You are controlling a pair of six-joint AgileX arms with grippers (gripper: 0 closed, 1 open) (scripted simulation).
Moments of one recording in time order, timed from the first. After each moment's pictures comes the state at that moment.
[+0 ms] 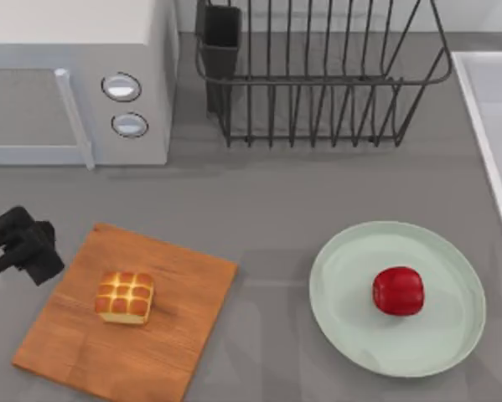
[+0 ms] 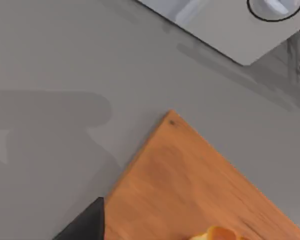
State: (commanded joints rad) left arm -0.19 0.61 0.34 -0.34 0.00 -0.65; right arm 0.00 0.00 0.00 0.00 0.00 0.00
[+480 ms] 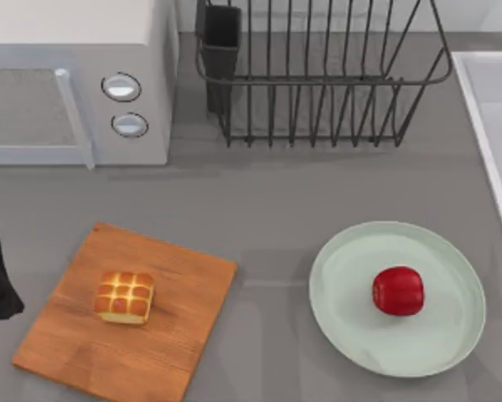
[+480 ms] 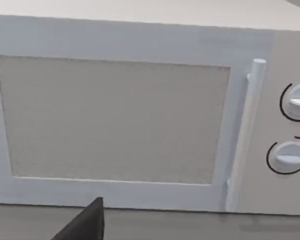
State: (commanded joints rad) left arm -0.02 0.05 0.04 -0.05 0.00 -0.05; right arm 0.00 0.00 0.00 0.00 0.00 0.00
